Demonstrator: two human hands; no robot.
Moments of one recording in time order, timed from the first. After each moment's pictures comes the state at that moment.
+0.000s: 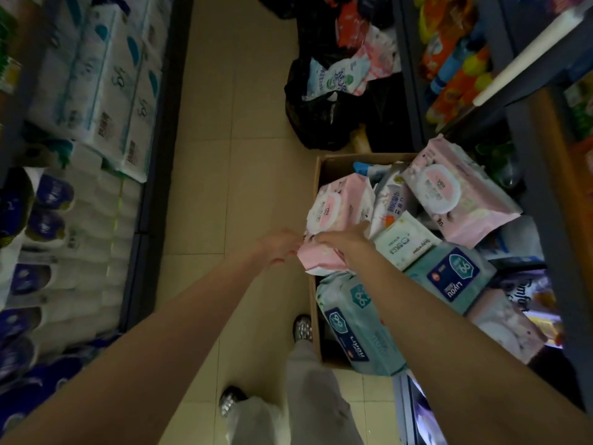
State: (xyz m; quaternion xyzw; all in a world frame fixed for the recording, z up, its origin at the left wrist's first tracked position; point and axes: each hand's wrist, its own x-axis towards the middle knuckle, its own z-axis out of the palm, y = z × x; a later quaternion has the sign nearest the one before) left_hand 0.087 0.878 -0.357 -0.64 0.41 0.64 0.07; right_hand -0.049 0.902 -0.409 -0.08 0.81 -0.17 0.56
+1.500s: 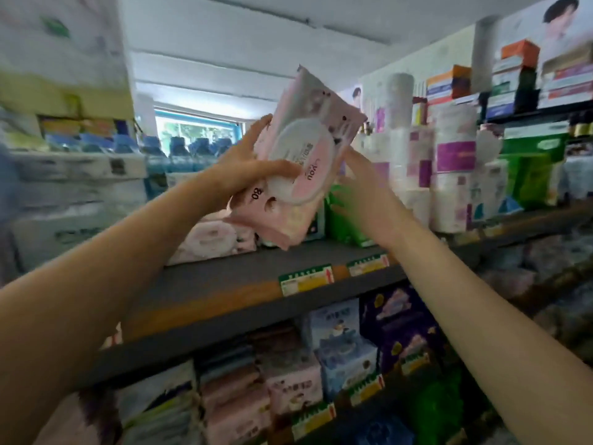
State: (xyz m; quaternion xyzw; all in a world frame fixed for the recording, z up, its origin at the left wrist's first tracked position) left_hand 0.762 1.042 0.264 -0.66 0.51 0.06 -0.56; right_hand 0.656 0.875 0.217 -0.63 0.00 -0.33 0.70
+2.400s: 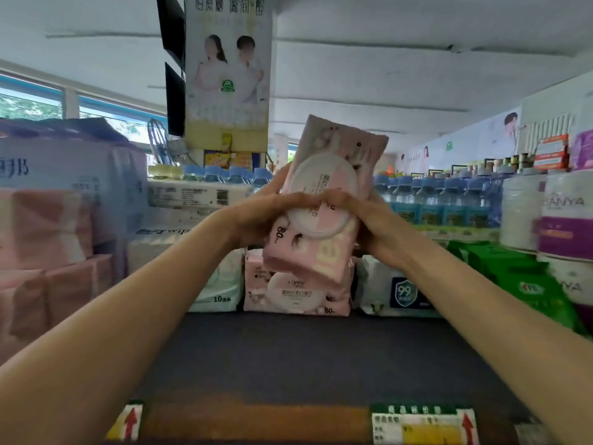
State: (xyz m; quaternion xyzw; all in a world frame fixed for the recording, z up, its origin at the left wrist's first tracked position) left_hand 0.891 1.061 0.269 -0.67 0.40 0.08 -0.62; right_hand 0.854 0.886 0.255 -0.67 -0.21 -0.15 0.70
